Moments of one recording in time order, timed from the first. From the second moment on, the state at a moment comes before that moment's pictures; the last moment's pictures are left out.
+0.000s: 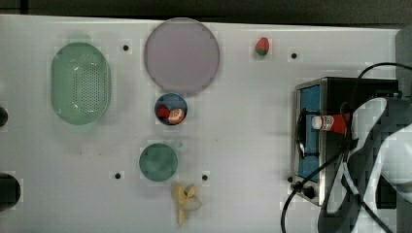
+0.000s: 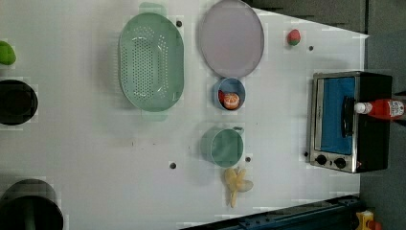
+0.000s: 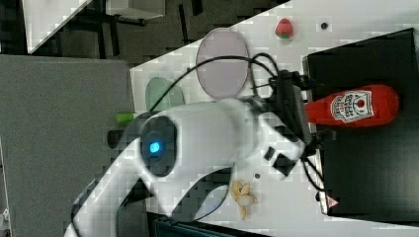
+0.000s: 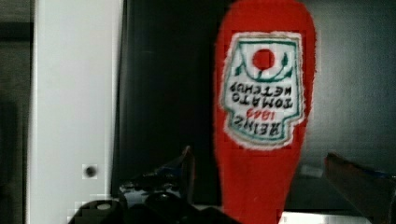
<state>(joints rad) -0.06 0.33 -0.65 -1.80 0.22 0.57 -0.02</state>
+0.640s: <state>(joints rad) -0.09 0.45 -0.65 -1.79 0.28 0.62 -0.02</state>
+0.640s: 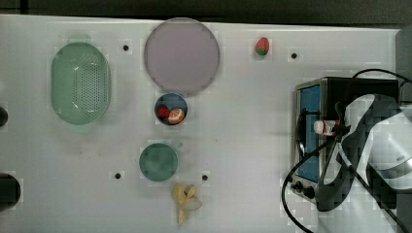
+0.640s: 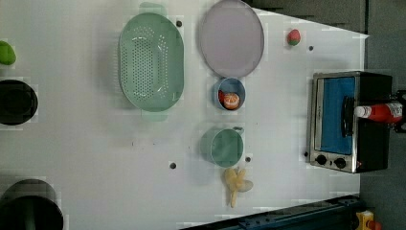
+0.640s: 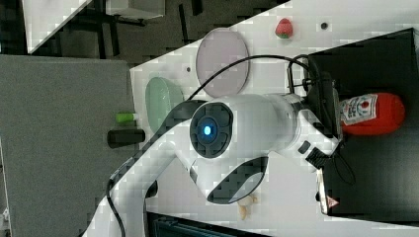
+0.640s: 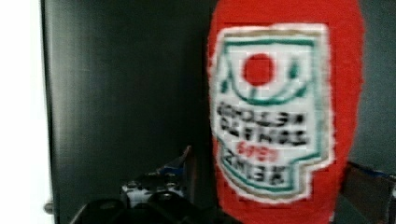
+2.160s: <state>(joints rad) 0.07 0.18 -0.48 -1.44 0.21 0.15 -0.02</state>
